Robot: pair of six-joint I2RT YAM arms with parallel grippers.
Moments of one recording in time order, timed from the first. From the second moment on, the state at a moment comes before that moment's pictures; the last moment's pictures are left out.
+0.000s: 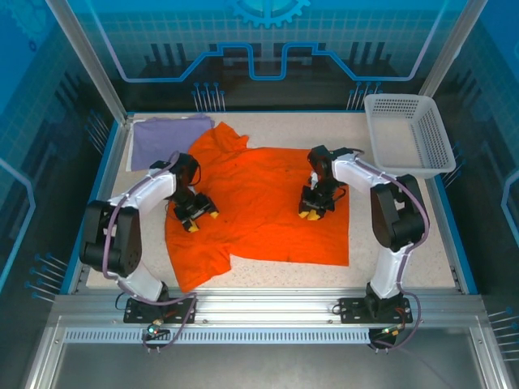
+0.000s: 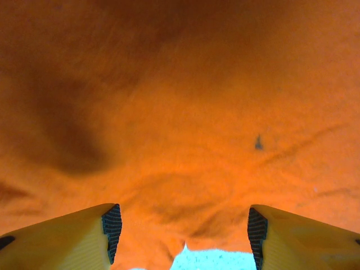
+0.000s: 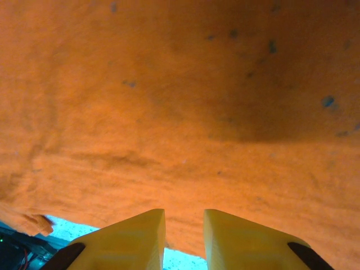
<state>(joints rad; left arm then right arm) -0.16 1.70 1.08 -0.96 0.33 -0.78 0.32 1.93 1.32 -1.06 -0.39 0.53</state>
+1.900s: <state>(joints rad) -0.25 1.40 0.66 -0.82 0.27 -1.01 0.04 1.64 1.30 -1.11 -0.52 0.49</state>
